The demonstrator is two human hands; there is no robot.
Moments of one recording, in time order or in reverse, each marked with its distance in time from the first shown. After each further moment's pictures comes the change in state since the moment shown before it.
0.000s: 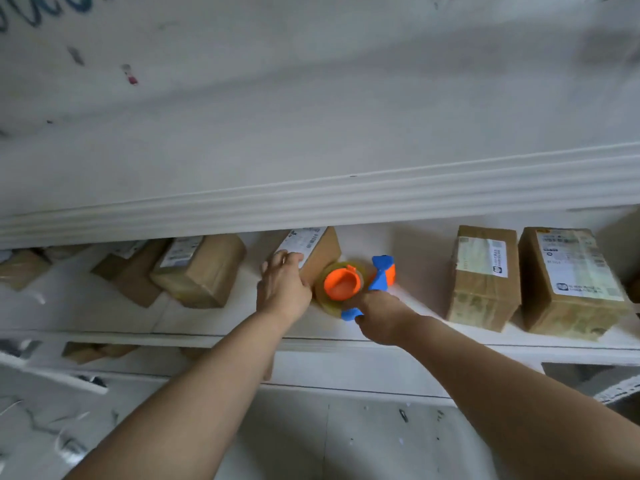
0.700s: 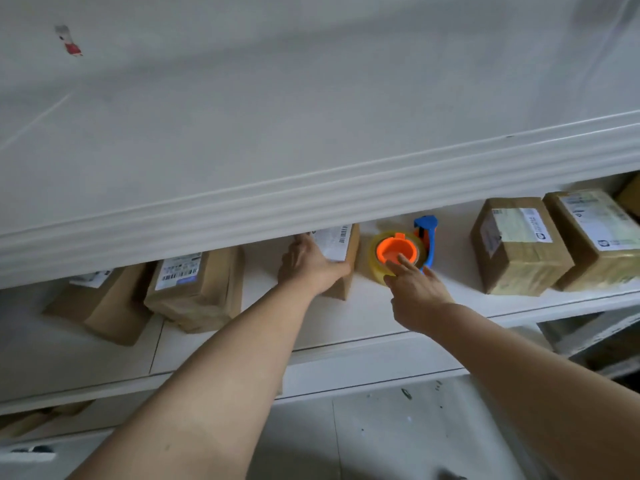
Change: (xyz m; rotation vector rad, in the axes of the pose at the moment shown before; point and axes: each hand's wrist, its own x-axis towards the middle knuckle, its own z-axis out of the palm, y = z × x) left_hand 0.085 -0.060 0.005 -0.117 -0.227 0.015; right_hand 0.048 -0.061 0.024 -0.310 0.089 0.382
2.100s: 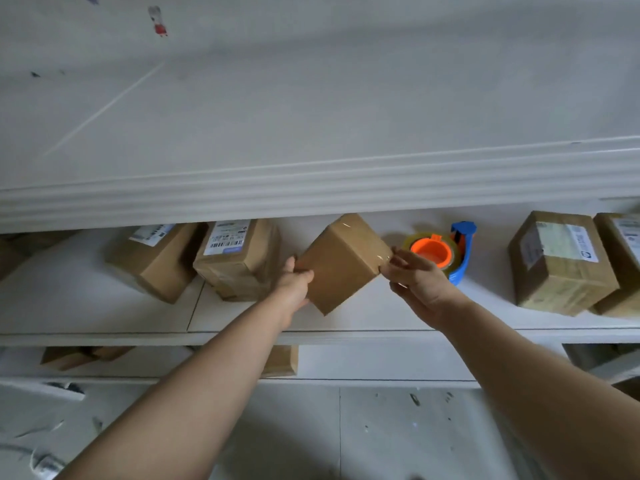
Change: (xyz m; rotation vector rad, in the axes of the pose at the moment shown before) left_hand -0.056 -0.082 -0.027 -1.031 -0.167 -0.451; right_hand 0.008 -0.040 0.002 1.888 -0.060 0.165
